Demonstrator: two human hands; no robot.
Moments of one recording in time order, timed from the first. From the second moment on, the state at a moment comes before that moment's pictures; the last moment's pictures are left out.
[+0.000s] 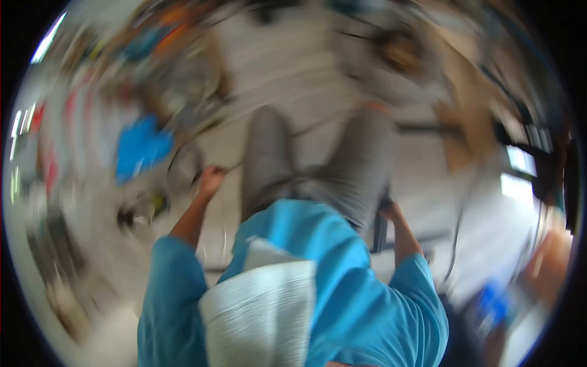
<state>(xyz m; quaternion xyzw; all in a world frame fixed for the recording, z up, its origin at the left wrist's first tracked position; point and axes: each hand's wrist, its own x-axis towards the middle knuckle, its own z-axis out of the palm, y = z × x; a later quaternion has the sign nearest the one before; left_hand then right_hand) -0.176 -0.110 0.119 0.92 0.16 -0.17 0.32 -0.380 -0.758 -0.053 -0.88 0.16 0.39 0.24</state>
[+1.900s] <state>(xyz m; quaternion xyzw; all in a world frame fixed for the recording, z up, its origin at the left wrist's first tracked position) -0.629 -0.364 0.048 0.17 -0.90 -0.36 -0.19 -0.190 -0.264 0.526 -0.06 -0.73 0.42 0.54</state>
